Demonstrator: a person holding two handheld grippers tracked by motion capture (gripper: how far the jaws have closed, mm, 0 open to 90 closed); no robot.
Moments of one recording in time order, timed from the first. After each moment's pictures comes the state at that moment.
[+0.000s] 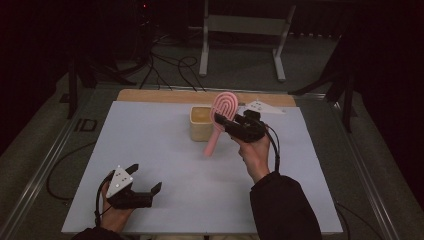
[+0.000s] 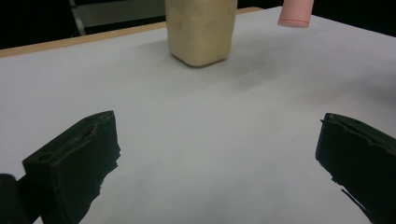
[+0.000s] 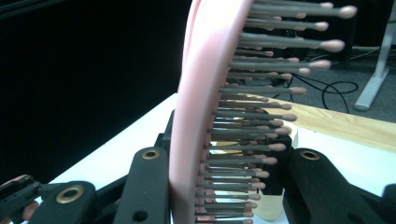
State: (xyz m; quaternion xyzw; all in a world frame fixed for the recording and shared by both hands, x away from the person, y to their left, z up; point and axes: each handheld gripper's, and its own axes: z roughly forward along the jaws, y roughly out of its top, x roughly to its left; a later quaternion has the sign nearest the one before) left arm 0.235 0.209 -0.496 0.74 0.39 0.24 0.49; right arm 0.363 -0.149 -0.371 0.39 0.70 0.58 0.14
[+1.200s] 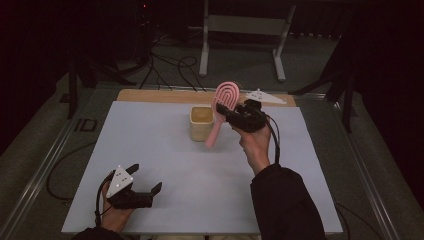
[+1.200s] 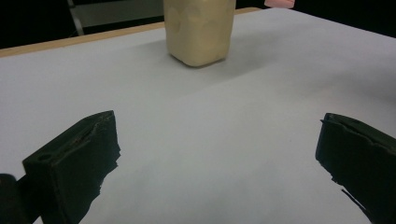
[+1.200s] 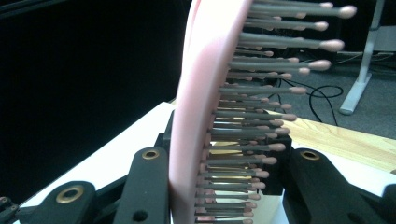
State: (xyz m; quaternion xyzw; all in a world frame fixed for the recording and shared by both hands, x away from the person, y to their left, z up) left arm 0.235 0.208 -0.496 0.74 0.39 0.23 0.49; right arm 0.382 -0.149 -0.355 0.40 0.69 0.58 0.16
